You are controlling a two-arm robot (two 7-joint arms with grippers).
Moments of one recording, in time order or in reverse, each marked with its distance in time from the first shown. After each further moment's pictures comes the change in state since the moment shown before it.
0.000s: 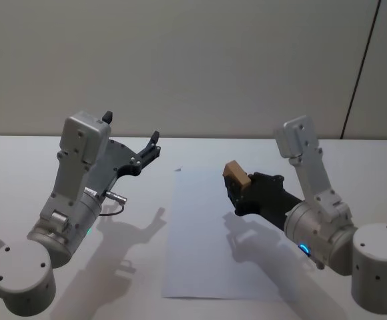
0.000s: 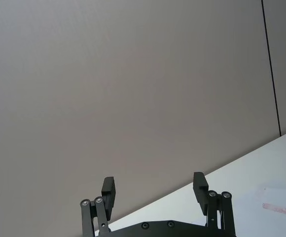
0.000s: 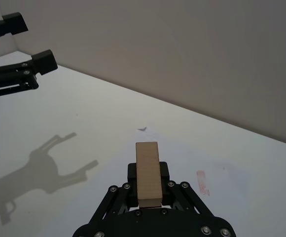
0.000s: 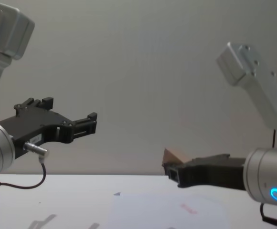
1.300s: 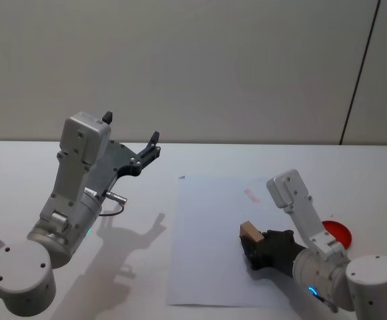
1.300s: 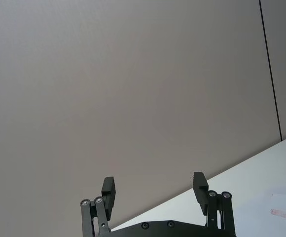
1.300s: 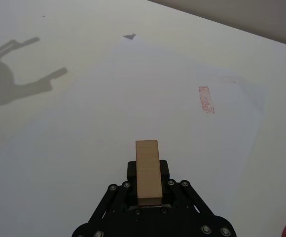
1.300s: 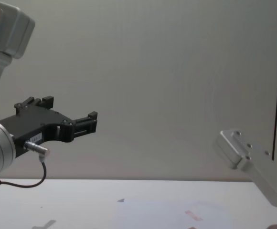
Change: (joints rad) left arm 0.000 0.000 0.000 0.000 0.000 0.000 0.000; right arm -0.033 0.031 -0.010 0.126 -0.071 0.132 0.023
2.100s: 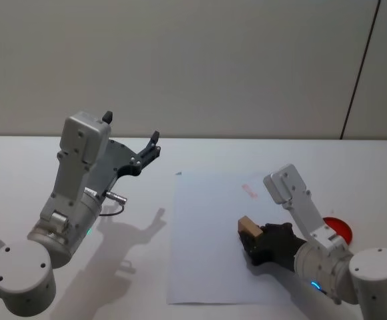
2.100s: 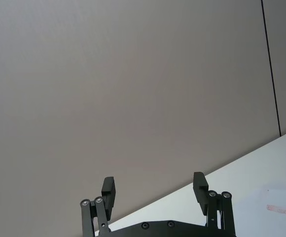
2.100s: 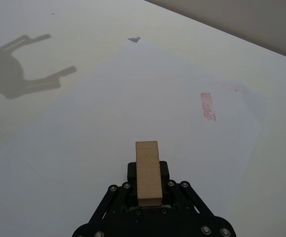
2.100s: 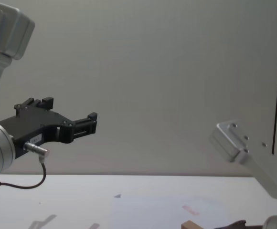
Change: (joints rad) left arm 0.000 0.000 0.000 0.000 0.000 0.000 0.000; right arm 0.021 0.012 0.002 -0.008 -0.055 -0.042 0.069
